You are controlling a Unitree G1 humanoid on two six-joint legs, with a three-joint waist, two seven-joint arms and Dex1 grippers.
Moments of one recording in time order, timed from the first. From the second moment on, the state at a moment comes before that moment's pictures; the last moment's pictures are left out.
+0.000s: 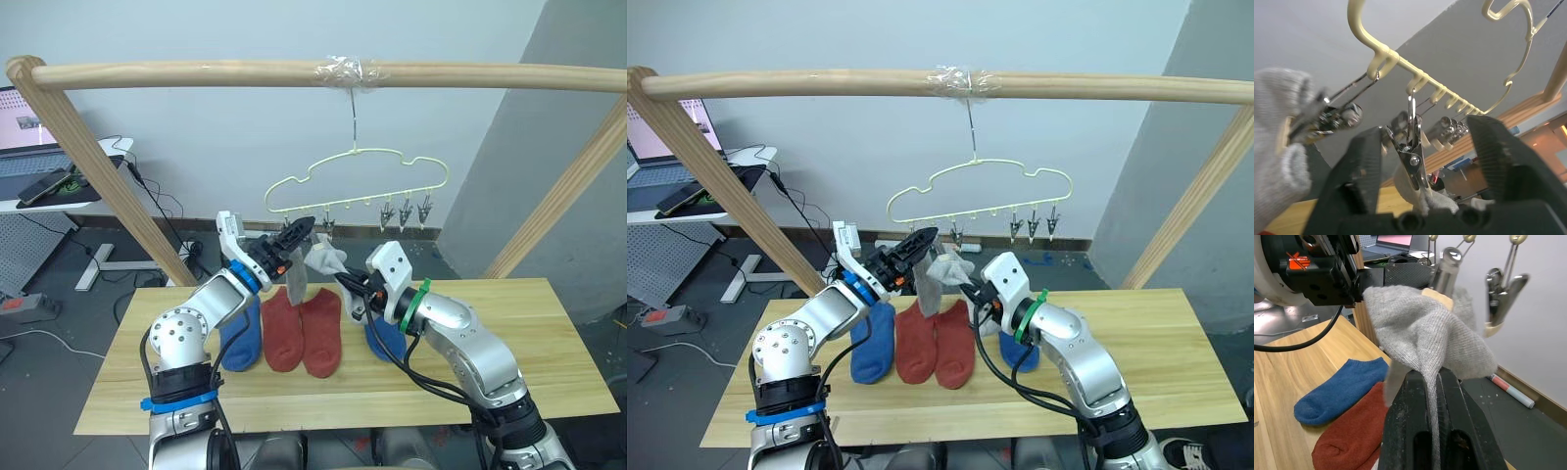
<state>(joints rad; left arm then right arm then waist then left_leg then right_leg) -0.38 0.15 0.34 -0.07 -1.20 0.94 -0.14 -0.24 -0.24 0.28 -0.35 0.18 0.57 0.53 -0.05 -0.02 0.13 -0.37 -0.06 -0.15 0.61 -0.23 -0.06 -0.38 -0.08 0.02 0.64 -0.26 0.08</state>
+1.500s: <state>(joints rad) -0.25 0.20 -0.11 -0.14 -0.39 0.27 -0.46 -0.14 -0.39 0.01 -0.26 0.26 0.49 0.53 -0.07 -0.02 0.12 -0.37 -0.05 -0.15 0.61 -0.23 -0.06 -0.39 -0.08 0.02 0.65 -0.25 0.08</state>
